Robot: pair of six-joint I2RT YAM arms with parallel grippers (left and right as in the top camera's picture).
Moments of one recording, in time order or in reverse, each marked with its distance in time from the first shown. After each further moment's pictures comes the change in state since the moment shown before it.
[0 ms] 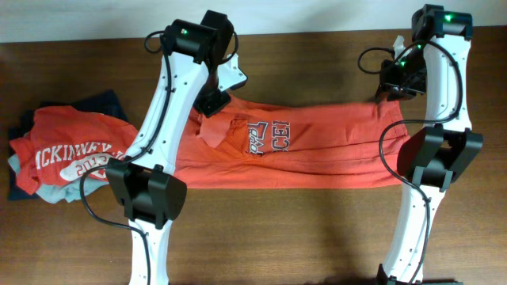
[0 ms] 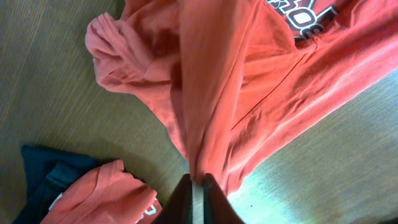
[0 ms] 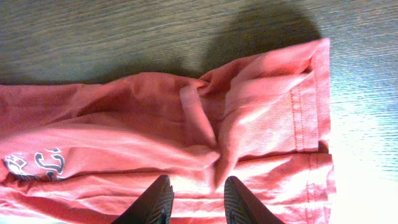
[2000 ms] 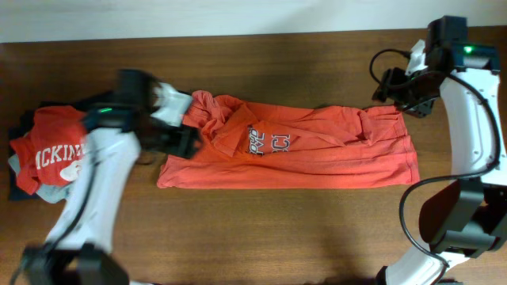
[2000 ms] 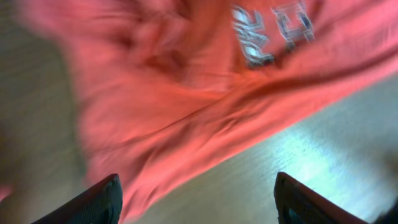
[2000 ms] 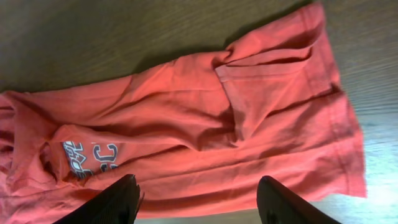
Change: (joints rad) left arm 0.235 -0.631 -1.063 0.664 0.442 -0.275; right arm 0.025 -0.633 -0.793 0.439 -0.037 0.224
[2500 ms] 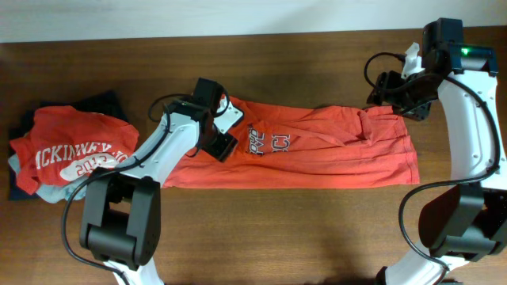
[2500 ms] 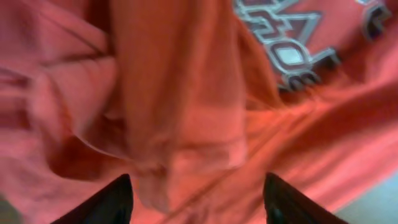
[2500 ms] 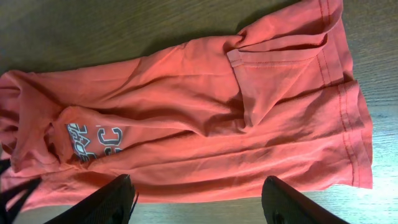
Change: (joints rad) left arm -0.213 0.298 -0.006 0.254 -0.232 0.074; right arm 0.013 -0.021 -0.005 -0.044 -0.016 -0.034
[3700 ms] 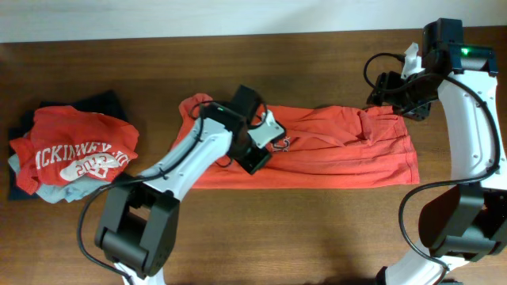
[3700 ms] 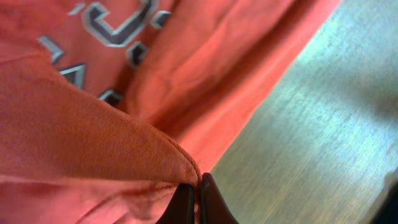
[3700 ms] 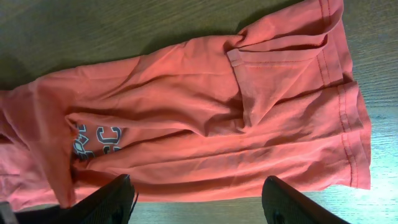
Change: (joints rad) left arm -0.207 0.000 0.077 -0.143 0.241 -0.008; right arm 0.000 0.000 0.000 -0.002 0.000 -0.010
